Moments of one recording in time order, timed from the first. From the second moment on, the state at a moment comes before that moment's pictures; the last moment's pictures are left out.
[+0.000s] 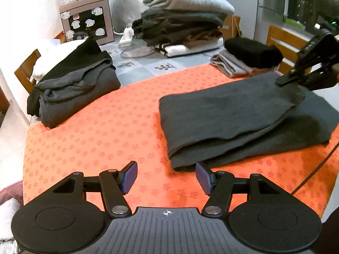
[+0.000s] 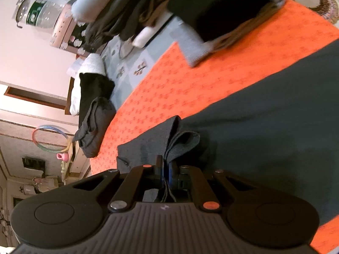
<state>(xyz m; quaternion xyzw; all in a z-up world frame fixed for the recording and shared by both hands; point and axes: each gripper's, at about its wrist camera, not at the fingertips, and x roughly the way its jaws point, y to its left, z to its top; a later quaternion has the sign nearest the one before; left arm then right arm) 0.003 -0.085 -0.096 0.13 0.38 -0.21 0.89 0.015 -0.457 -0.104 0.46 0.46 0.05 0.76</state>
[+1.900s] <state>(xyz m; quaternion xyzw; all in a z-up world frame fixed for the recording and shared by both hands) -0.008 -0.248 -0.124 0.20 0.39 -0.26 0.86 -0.086 -0.706 -0.115 0.25 0.51 -0.12 0.82</state>
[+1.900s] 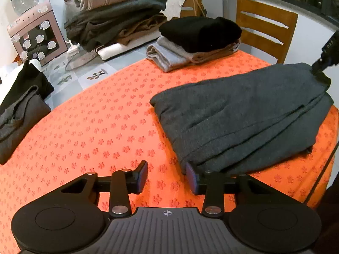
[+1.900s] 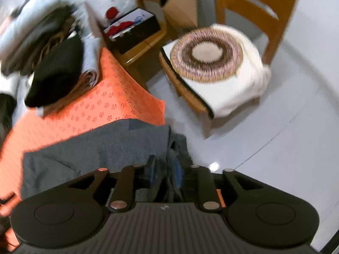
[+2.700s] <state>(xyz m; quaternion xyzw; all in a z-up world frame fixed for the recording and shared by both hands) 0.005 -0.262 -0.130 0.14 0.40 -0.29 0.86 0.113 -0.487 -0.085 0.06 0.50 0.29 0.81</state>
